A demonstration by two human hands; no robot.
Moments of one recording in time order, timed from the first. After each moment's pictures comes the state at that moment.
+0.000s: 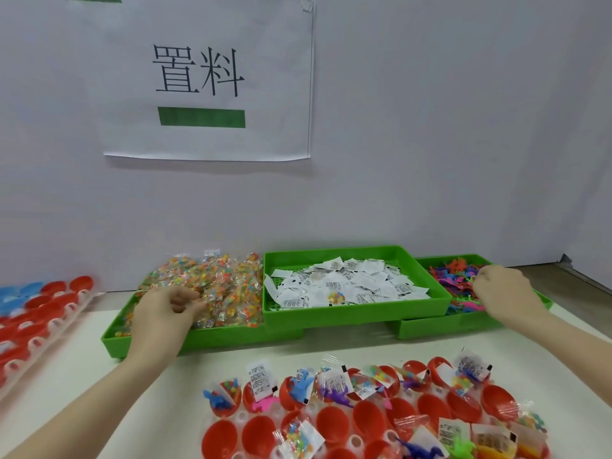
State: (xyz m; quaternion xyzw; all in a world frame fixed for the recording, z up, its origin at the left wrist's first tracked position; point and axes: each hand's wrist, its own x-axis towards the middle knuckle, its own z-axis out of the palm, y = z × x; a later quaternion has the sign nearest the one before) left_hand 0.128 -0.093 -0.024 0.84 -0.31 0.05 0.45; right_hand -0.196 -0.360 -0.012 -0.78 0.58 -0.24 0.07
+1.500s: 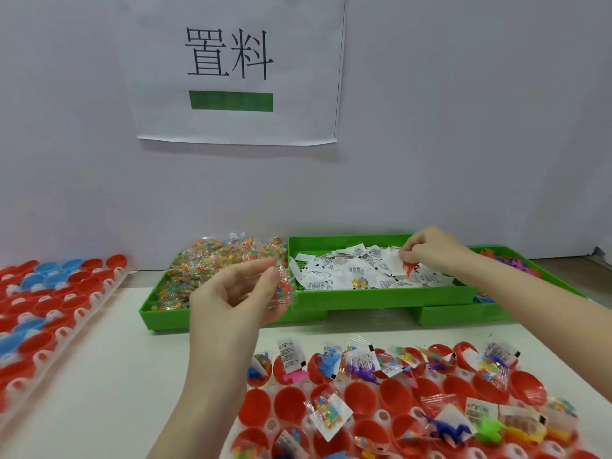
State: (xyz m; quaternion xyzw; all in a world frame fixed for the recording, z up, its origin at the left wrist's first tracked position) left_hand 0.018 -0.064 0.025 0.56 -0.27 -0.14 0.77; right_hand -0.097 -0.315 0.029 -0.85 0.42 -0.17 0.28
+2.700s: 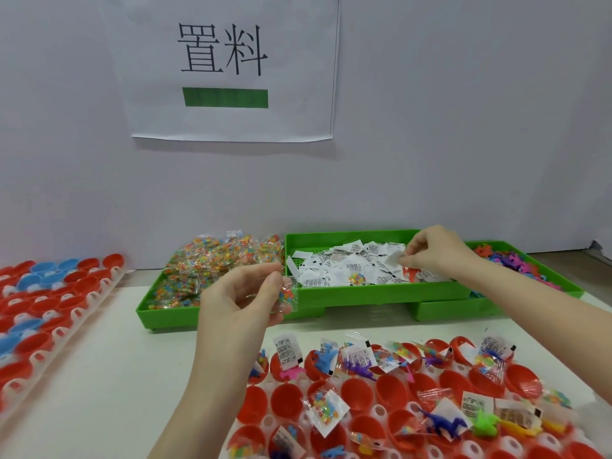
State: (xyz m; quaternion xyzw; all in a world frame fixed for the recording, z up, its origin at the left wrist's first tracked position) left_hand 0.017 -0.067 0.021 0.61 -0.30 -0.15 0.72; right_hand -0.104 -0.308 0.025 -0.85 0.43 -0.19 0.23
